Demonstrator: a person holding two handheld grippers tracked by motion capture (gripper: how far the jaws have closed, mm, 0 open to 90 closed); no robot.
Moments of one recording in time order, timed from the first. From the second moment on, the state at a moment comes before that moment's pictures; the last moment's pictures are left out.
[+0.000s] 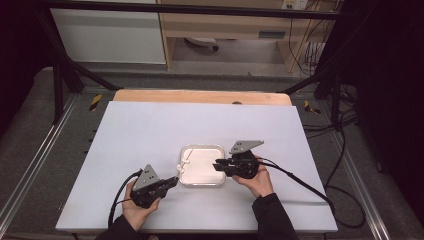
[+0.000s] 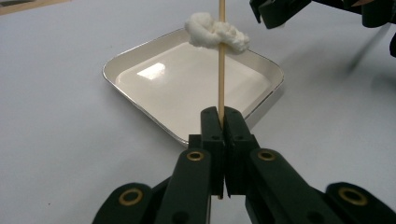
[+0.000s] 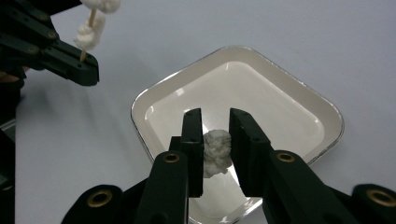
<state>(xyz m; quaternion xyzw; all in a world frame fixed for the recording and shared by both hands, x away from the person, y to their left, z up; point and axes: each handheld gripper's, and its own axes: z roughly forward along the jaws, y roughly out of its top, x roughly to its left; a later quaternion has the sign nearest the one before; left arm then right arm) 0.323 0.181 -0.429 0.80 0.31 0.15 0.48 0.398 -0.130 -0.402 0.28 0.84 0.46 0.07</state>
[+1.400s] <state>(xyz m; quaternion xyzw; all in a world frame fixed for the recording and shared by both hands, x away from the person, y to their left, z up) 0.321 0.179 -0.428 0.80 0.30 0.15 0.49 0.405 -0.118 -0.334 0.28 0.74 0.61 0.04</state>
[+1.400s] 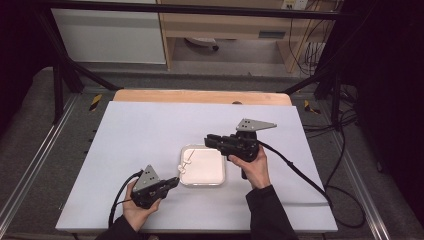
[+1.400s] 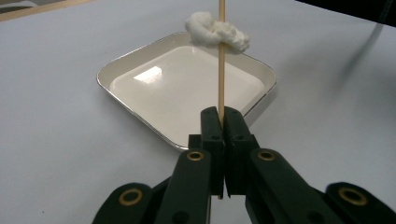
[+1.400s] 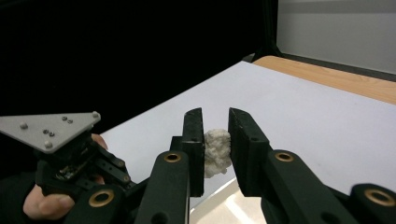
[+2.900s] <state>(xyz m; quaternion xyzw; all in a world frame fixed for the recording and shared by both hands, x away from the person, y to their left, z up) 0.320 0.179 -0.429 0.80 0.31 0.16 0.50 0.406 -0.085 -0.361 0.28 0.73 0.62 -0.03</state>
